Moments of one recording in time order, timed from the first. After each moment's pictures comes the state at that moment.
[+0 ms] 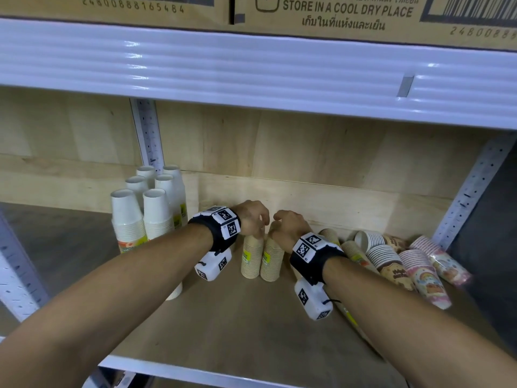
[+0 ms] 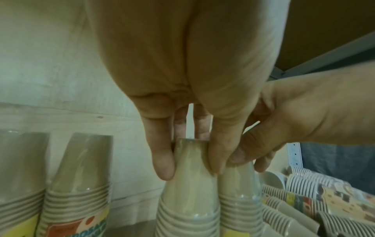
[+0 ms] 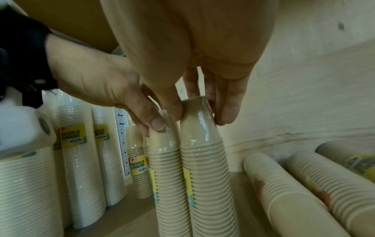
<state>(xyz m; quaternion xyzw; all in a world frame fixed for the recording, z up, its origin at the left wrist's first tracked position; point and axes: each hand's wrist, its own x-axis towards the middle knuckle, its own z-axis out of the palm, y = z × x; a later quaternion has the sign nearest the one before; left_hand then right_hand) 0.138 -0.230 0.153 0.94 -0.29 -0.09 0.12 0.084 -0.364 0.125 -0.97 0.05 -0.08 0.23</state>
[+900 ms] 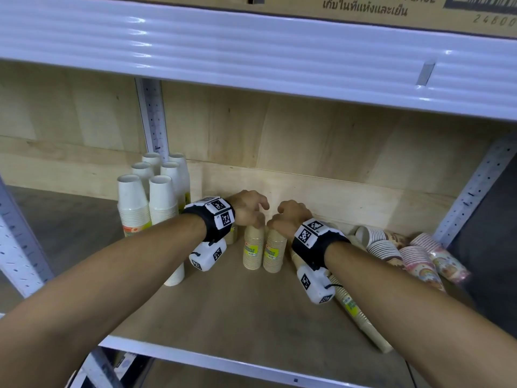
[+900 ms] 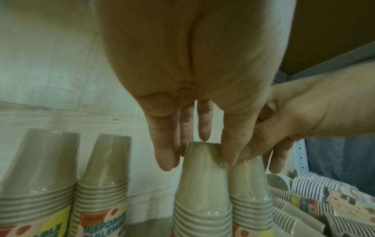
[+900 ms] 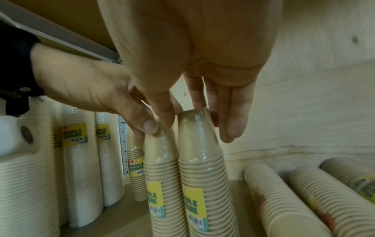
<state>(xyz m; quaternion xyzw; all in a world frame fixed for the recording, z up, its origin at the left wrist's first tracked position) 0.138 -0.213 0.151 0.94 -0.27 -0.10 0.17 0.083 -0.357 0.133 -0.97 0.11 -0.03 0.22</state>
